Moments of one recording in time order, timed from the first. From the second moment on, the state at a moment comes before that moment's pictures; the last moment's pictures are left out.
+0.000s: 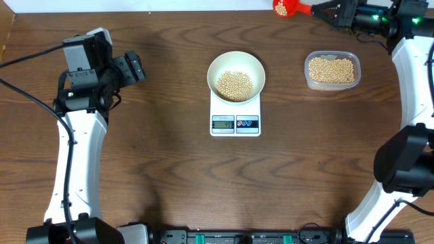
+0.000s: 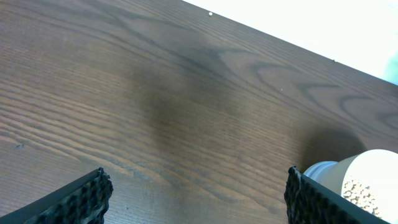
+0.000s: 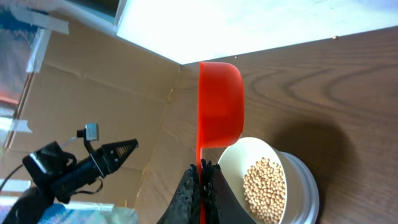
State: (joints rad) left arm 0.14 1.46 1.26 -0.55 0.12 -0.22; right arm -0.13 2.00 1.92 -0.59 -1.15 0.39
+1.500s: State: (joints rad) left arm 0.14 1.46 1.26 -0.55 0.12 -0.22; right arm 0.06 2.00 1.92 -0.98 -0.94 -0.06
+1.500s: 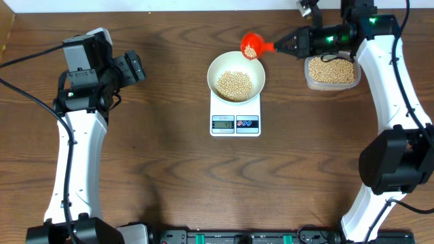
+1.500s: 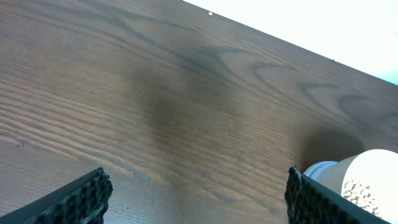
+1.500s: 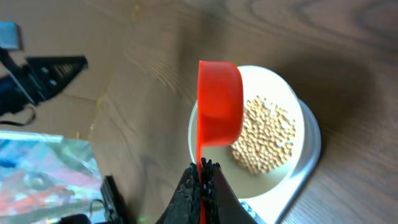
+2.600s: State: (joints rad) left arm 0.14 1.46 1.26 -0.55 0.12 -0.22; right arm 0.26 2.00 1.92 -1.05 -0.54 -0.24
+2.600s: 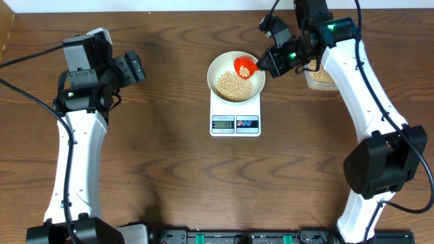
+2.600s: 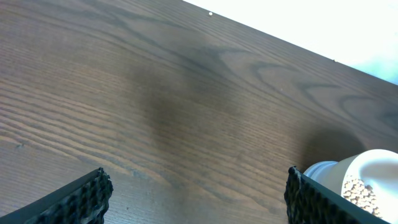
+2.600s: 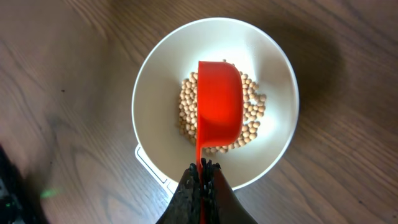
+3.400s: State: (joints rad) left arm 0.14 1.46 1.26 -0.55 0.12 -0.22; right arm 0.30 2.00 1.92 -1.06 -0.45 -0.26
